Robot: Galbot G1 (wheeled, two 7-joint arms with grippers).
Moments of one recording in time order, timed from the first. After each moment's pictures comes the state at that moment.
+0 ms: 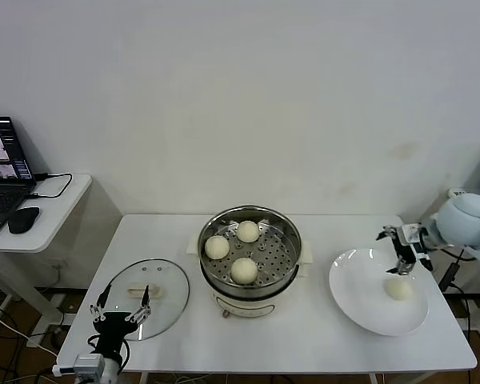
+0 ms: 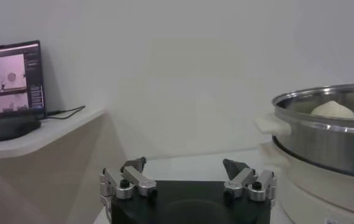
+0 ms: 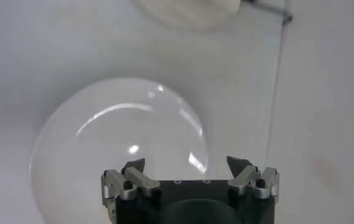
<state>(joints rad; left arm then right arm) 1.67 -1.26 -0.58 -2.09 -0.17 0.06 -0.18 -0.02 0.35 -0.72 1.50 -0.09 -0.17 -0.98</state>
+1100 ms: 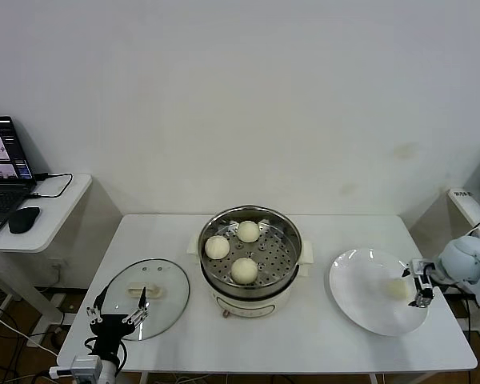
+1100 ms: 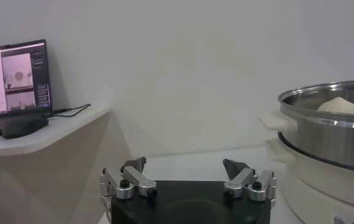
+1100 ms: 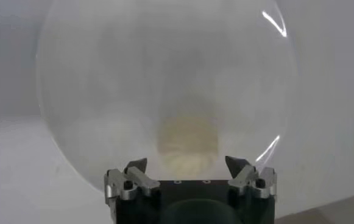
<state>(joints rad) 1.68 -1.26 -0.59 -2.09 -0.17 0.07 -0.17 -0.38 0.47 -0.44 1.25 -0.26 -0.16 -0.98</state>
